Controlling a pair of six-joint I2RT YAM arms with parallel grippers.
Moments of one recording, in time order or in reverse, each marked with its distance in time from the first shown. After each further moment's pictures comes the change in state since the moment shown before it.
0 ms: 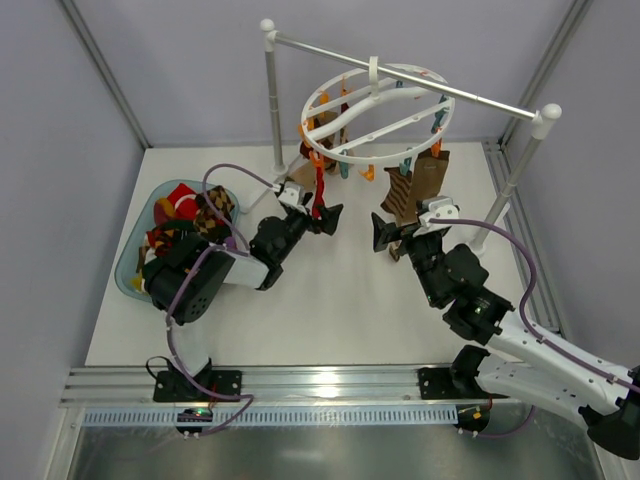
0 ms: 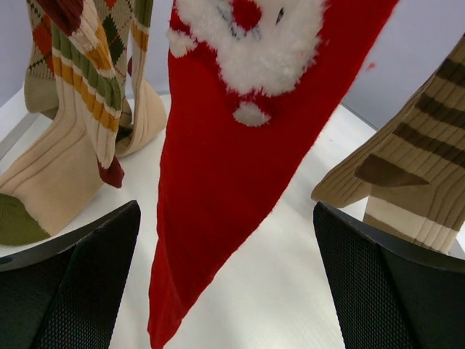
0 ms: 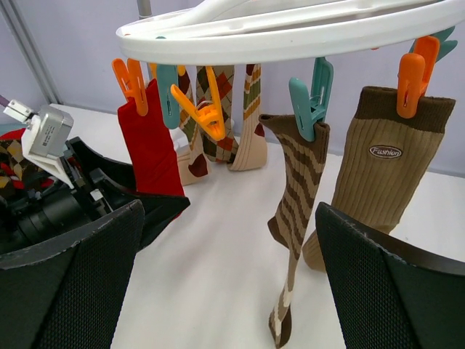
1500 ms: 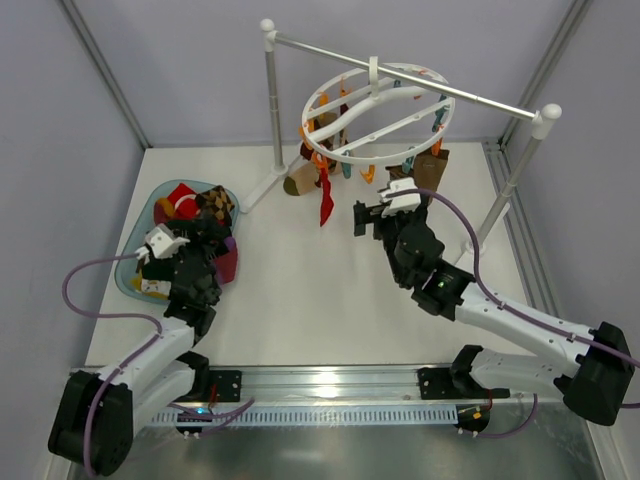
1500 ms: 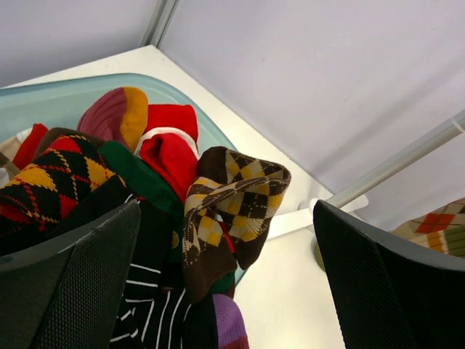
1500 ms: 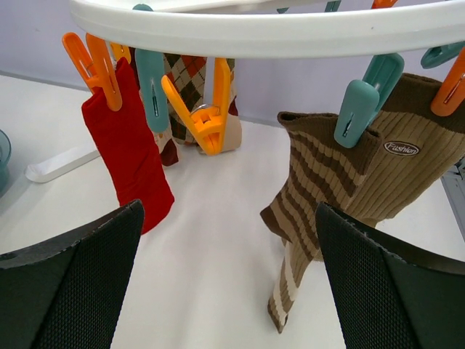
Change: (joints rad) left arm 0.297 -0.923 -0.483 -0.496 -0.782 -0.255; right arm 0.003 0.308 0.140 0.039 0.132 -0.030
